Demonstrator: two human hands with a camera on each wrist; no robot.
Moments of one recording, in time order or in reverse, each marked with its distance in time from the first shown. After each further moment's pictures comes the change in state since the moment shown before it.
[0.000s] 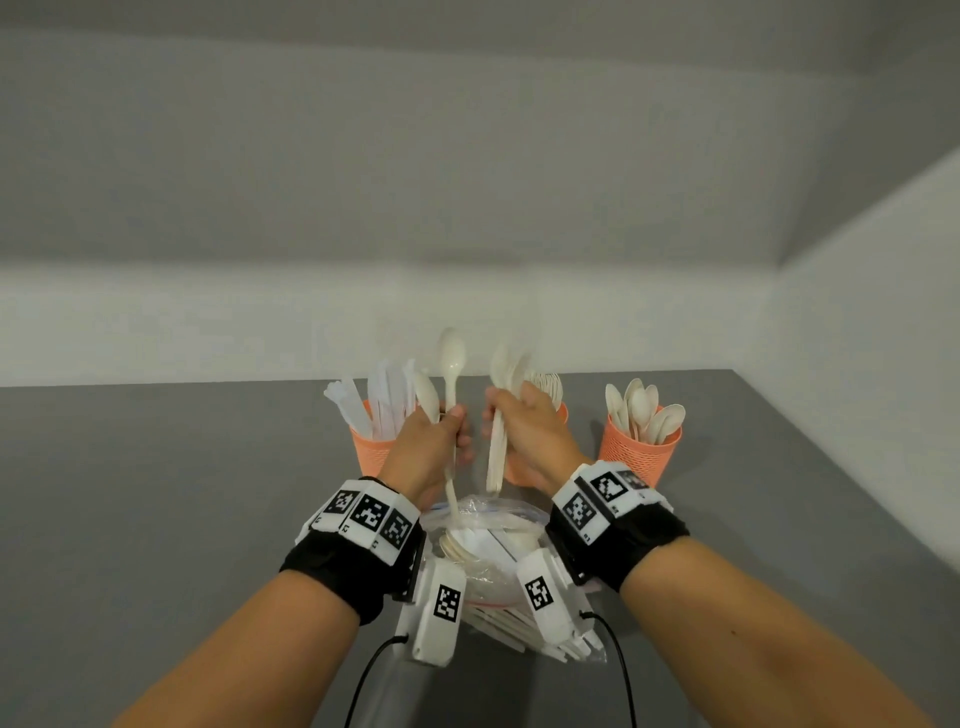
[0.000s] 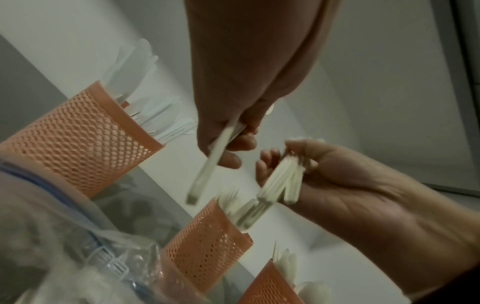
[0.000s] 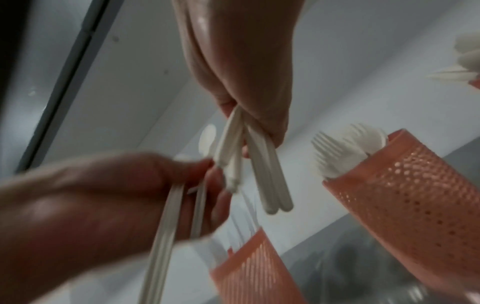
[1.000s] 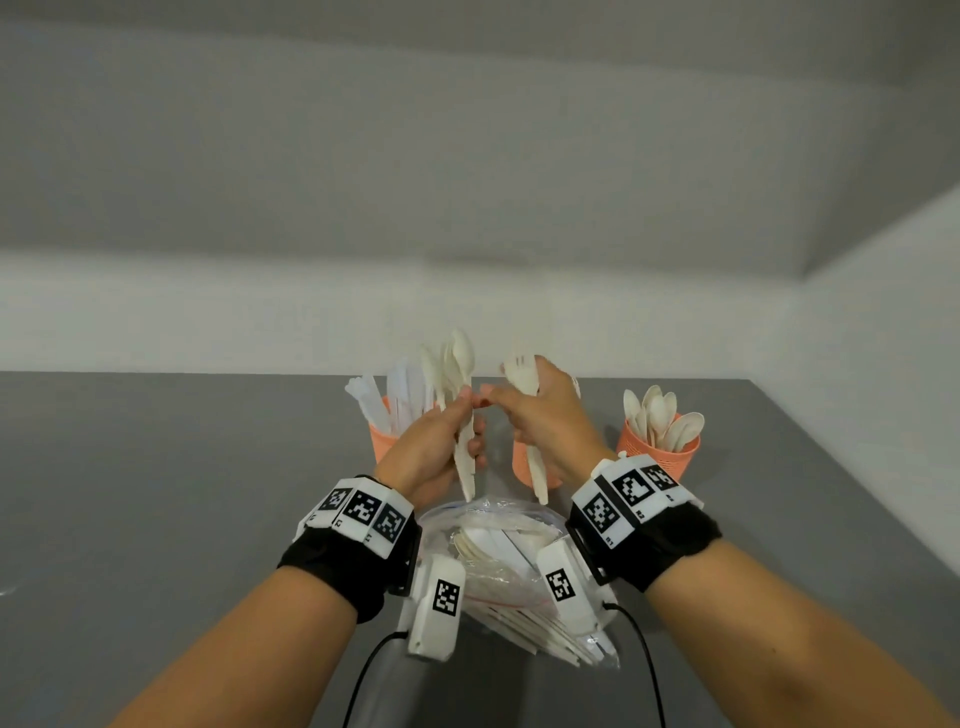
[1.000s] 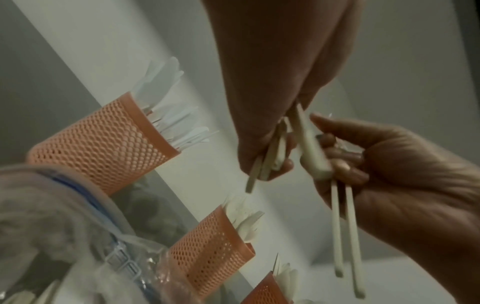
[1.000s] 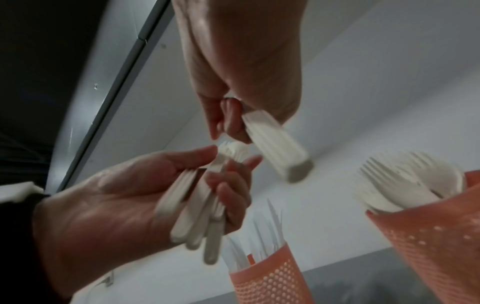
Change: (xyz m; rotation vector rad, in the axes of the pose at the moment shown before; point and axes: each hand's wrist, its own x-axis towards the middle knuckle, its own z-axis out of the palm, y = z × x) left_hand -0.007 0.012 -0.016 -0.115 -0.233 -0.080; right_hand -0.015 -0.028 0.006 -0.225 -0.004 -0.187
